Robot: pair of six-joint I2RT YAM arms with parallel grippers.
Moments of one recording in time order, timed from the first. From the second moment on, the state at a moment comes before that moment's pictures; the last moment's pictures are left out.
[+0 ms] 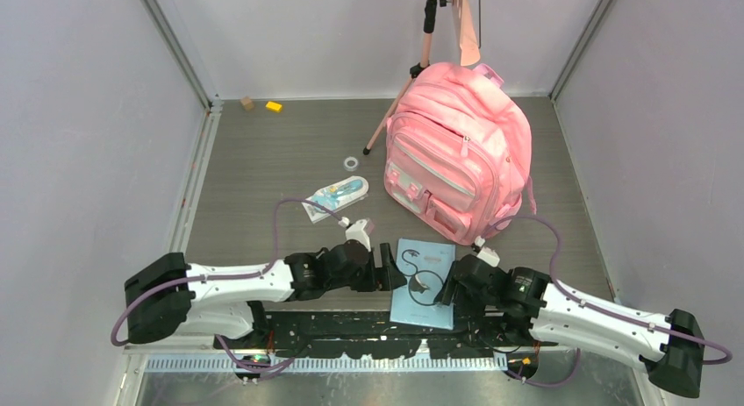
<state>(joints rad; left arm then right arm) -1.20 1.19 0.55 0.00 -0.12 -1.10 1.05 0.62 0.33 -0.79 0.11 1.35</state>
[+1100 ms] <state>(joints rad) -1.19 1.06 0.30 0.07 -0.08 -1.25 1.05 1.06 0.40 -0.44 -0.07 1.43</state>
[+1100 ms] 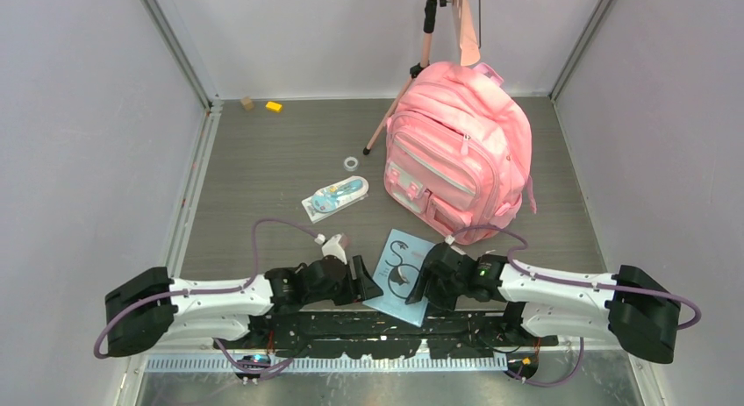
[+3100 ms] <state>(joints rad) -1.14 1.04 0.48 0.21 -0.09 -0.90 1.03 0.73 0.25 -0.25 0.19 1.35</state>
